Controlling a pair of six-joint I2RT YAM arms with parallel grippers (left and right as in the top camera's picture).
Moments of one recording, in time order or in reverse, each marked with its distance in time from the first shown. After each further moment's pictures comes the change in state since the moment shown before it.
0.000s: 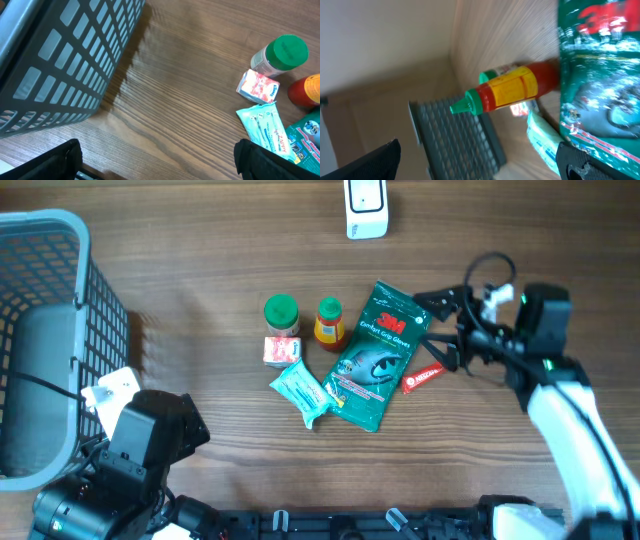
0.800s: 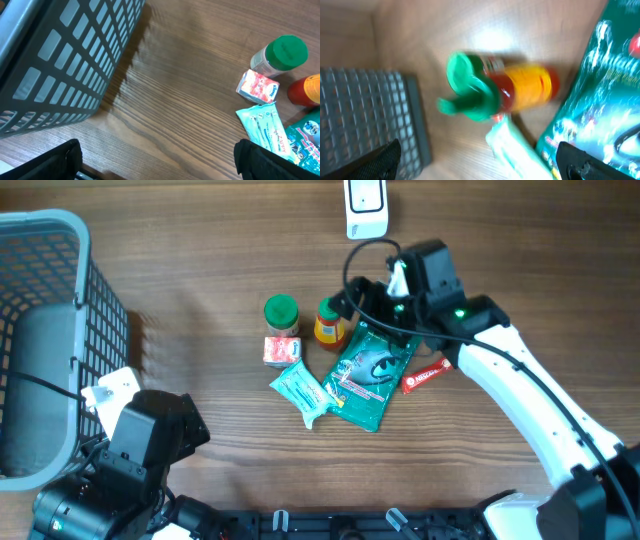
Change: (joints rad) left arm 0.000 0.000 0.000 0.000 0.000 0.000; right arm 0.484 0.200 0.475 -0.424 0.601 -0.283
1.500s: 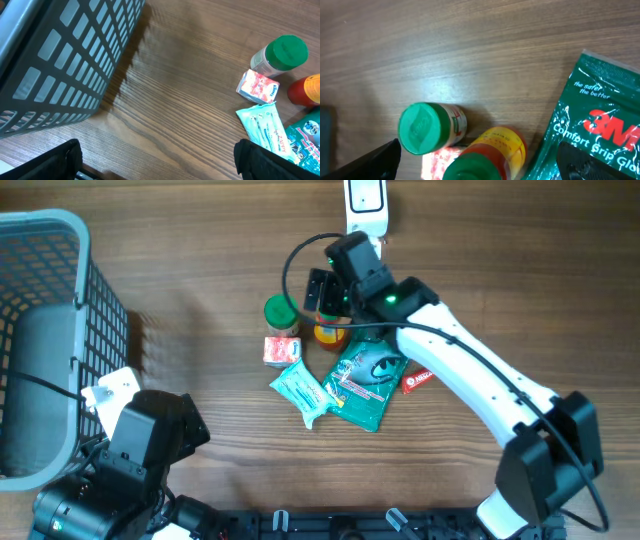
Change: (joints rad) left arm 0.000 0.000 0.000 0.000 0.000 0.000; right arm 0.176 0.235 0.181 -0.012 0.456 -0.139
